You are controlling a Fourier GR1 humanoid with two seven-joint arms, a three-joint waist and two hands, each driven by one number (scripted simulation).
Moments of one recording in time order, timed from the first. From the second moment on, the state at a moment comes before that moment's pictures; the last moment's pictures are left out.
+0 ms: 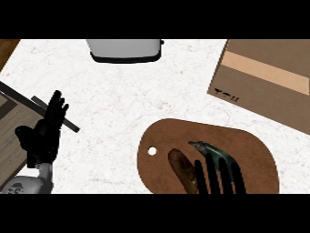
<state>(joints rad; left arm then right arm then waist) -0.08 0.26 -0.11 -1.45 0.14 0.31 0.02 0.09 -0.28 1.00 -2.18 1.58 0.43 0.95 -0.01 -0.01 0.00</state>
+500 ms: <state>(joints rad) -0.09 0.25 -0.11 -1.43 0.13 0.31 0.02 0.12 -0.25 0.99 -2.19 1.63 0.49 0.93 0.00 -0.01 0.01</state>
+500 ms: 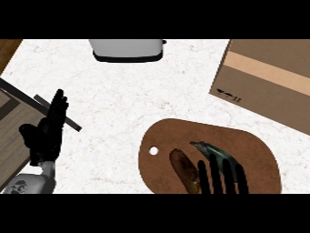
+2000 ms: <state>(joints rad) -0.11 0.23 -0.11 -1.42 0.11 0.31 0.02 0.22 -0.20 0.93 -2.19 1.65 0.52 0.95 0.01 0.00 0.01</state>
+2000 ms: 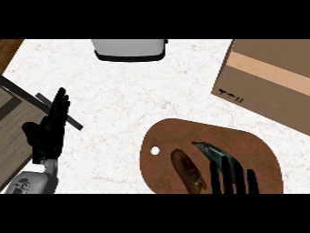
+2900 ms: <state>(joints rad) -0.11 0.23 -0.10 -1.43 0.12 0.28 0.02 0.18 -0.17 0.85 -2.07 1.62 0.48 0.94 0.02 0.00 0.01</state>
